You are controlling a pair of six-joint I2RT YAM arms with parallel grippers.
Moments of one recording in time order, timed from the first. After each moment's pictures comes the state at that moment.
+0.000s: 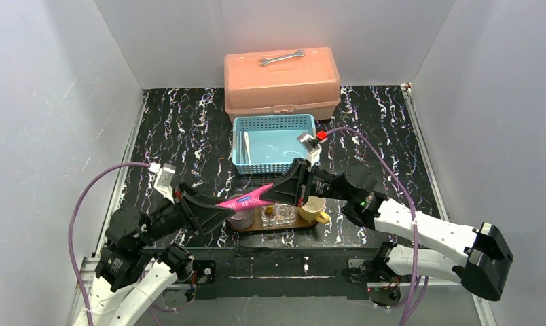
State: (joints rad) left arm -0.59 0.23 0.73 -0.36 0.49 -0.81; right arm 0.99 1.05 0.69 0.68 -0.55 1.01
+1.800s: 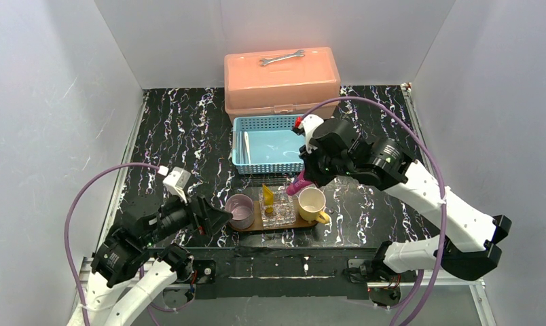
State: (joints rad) left arm -0.59 0.32 0.83 -0.86 0.24 -0.51; right arm 1.00 1.25 1.57 -1.11 0.09 0.23
